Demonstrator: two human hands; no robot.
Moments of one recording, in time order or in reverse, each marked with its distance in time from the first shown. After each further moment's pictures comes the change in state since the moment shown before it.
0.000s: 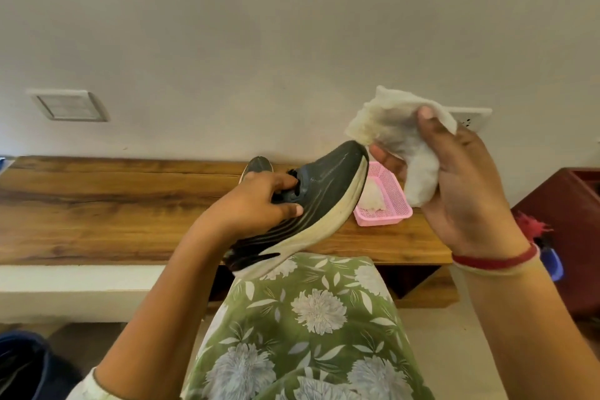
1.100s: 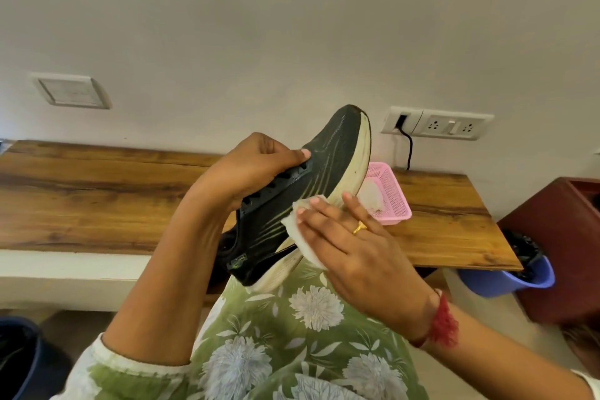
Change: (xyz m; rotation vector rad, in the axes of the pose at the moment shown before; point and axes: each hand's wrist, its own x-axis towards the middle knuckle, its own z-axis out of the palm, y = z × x) left_hand 0.003 0.019 -0.023 -0.533 0.130 -0.132; right_hand -0.051 0.076 0.013 -1.669 -0.573 -0.777
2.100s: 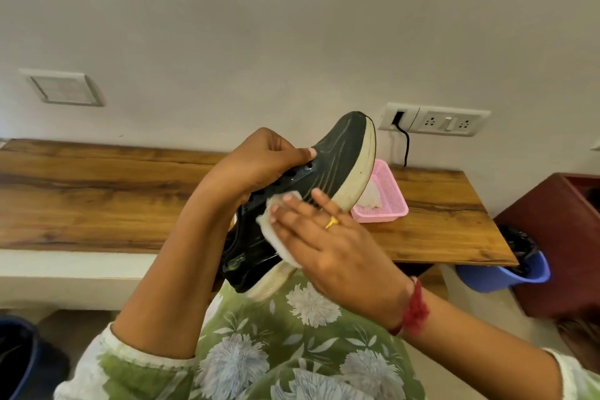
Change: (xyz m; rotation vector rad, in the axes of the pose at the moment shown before) left_hand 0.008 0.003 0.010 0.043 0.018 0.016; right_hand 0.016 -0.011 0.006 0.005 -0.015 -0.048
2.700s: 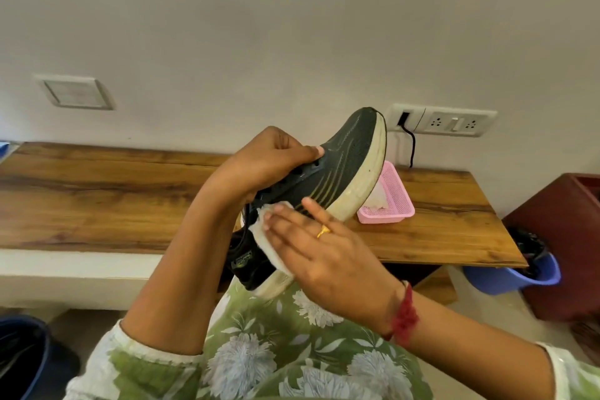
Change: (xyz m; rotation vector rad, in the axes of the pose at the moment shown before) left_hand -0.001 0.002 -0.002 -0.011 -0.051 0.040; right_hand 0.007 -0.013 0.004 0.004 0.034 -0.034
